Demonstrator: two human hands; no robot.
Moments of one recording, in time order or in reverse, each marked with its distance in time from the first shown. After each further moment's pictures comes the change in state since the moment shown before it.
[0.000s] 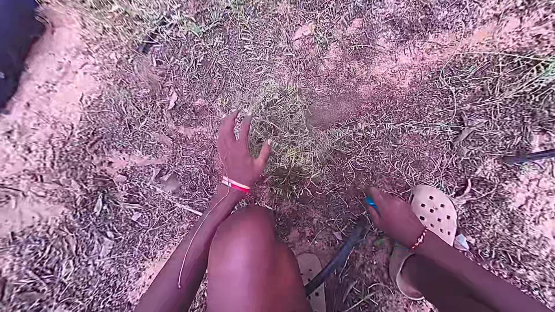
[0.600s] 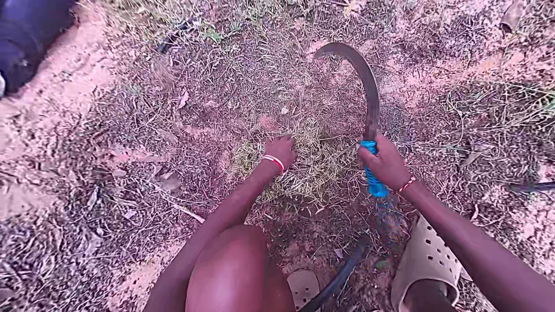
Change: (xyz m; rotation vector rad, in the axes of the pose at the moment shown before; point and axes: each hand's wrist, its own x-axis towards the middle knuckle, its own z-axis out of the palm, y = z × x) left_hand 0.048 0.020 0.082 0.124 -0.881 -0.119; right_hand 0.138 -0.008 -0.053 0.493 0.167 0.038
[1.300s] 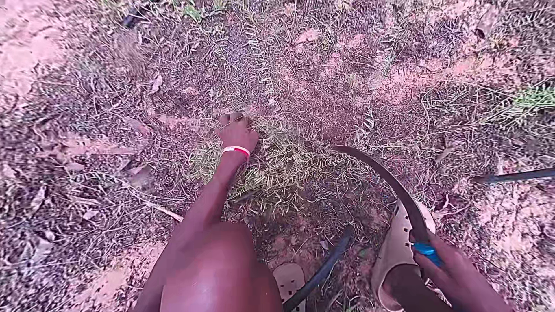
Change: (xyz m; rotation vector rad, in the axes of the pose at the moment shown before) left_hand -0.014 -0.054 -0.017 -0.237 0.409 -0.289; right_hand -0.213 0.042 -0.060 -0.315 -0.152 0.186
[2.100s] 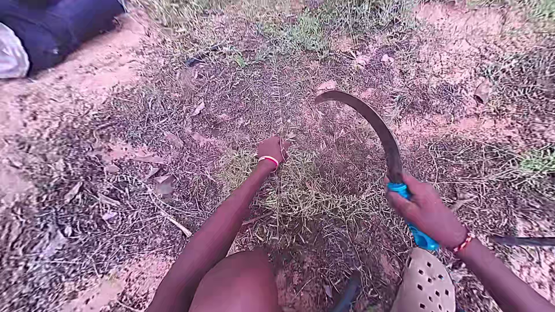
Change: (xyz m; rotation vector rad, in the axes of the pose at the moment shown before) left_hand 0.026 0.036 -0.004 -0.220 -0.178 -0.035; right_hand 0.157 -0.095 -0.054 0.066 0.149 -0.251
